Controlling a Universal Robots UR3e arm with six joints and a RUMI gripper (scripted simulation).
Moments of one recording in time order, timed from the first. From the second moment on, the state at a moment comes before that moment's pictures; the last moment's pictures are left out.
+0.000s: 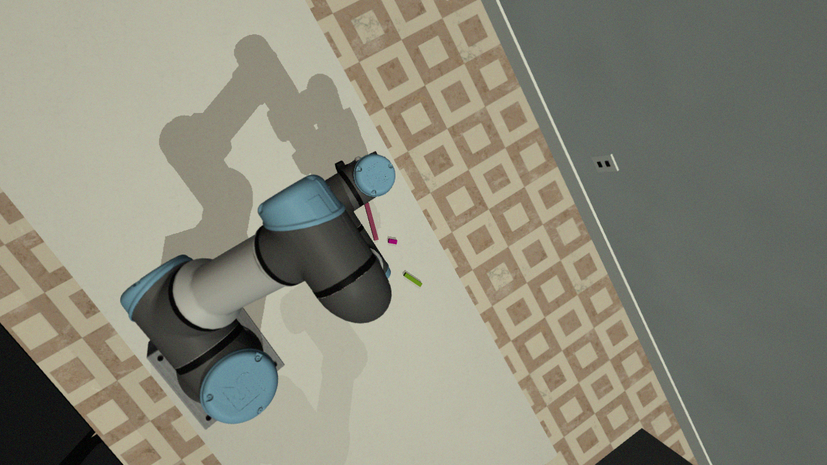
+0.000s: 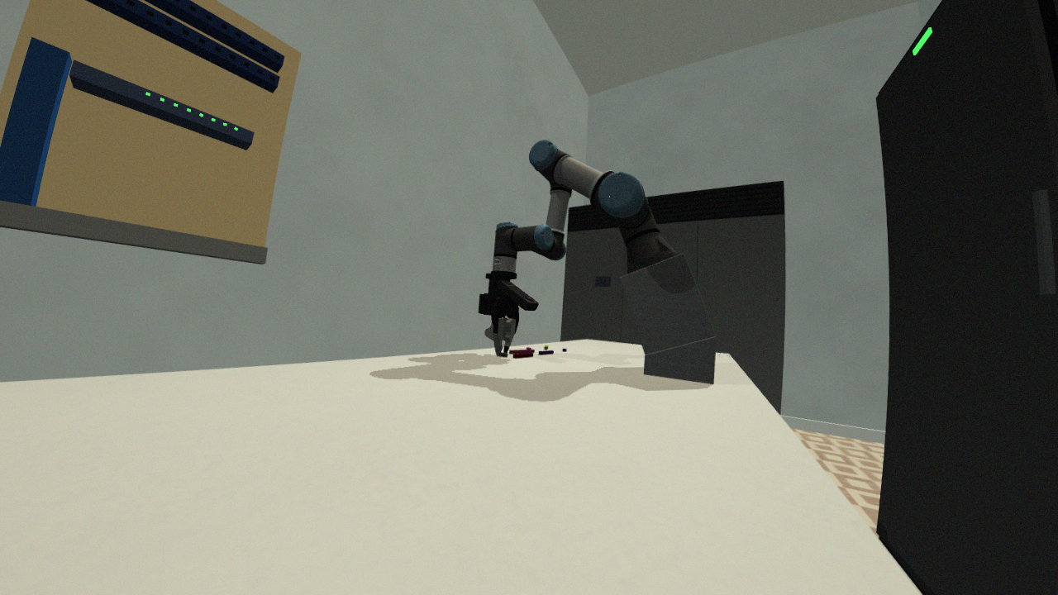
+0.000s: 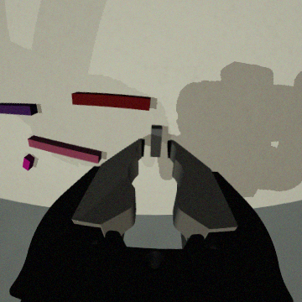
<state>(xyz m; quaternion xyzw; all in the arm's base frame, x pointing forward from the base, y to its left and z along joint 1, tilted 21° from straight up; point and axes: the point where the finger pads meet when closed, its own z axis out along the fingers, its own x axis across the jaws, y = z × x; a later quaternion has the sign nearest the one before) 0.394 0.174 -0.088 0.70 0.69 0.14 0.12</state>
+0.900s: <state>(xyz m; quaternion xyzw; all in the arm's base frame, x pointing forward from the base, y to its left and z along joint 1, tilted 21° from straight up) 0.394 0.174 -0.088 0.70 0.69 0.14 0.12</state>
